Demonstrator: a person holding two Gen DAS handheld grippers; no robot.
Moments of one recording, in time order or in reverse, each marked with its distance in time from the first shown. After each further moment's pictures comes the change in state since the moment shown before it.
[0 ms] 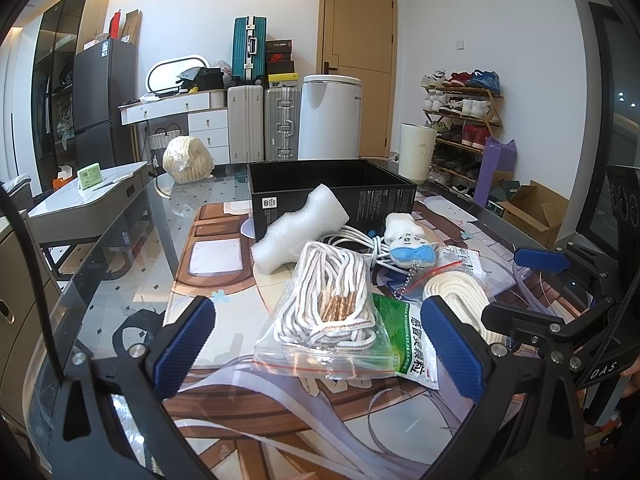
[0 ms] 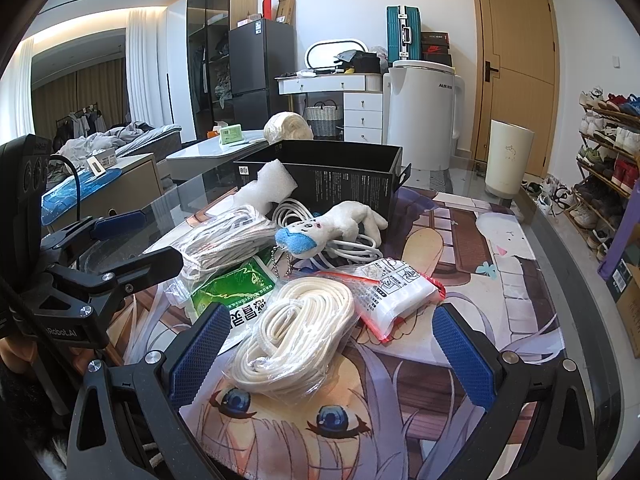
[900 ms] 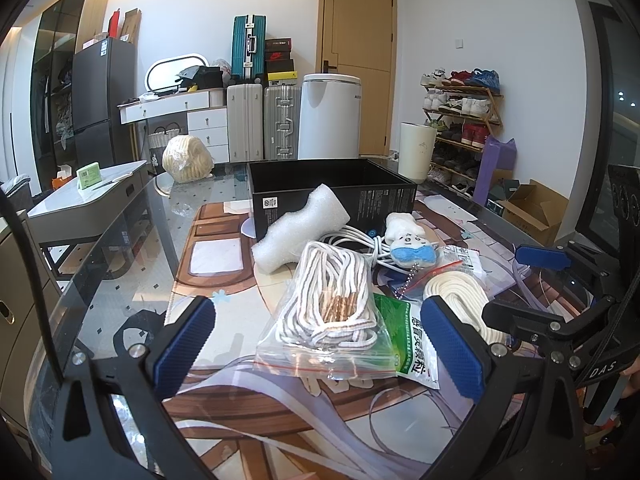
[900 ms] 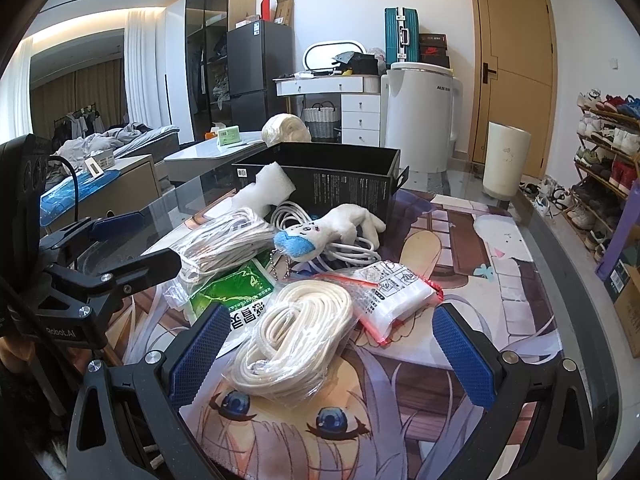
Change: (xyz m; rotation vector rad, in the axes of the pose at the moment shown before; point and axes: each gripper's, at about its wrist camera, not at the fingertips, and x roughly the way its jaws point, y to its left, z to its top) left arm 0.000 0.001 -0.004 0.004 0.004 0.002; right arm 0.000 -0.003 0.002 0.006 0.002 -0.004
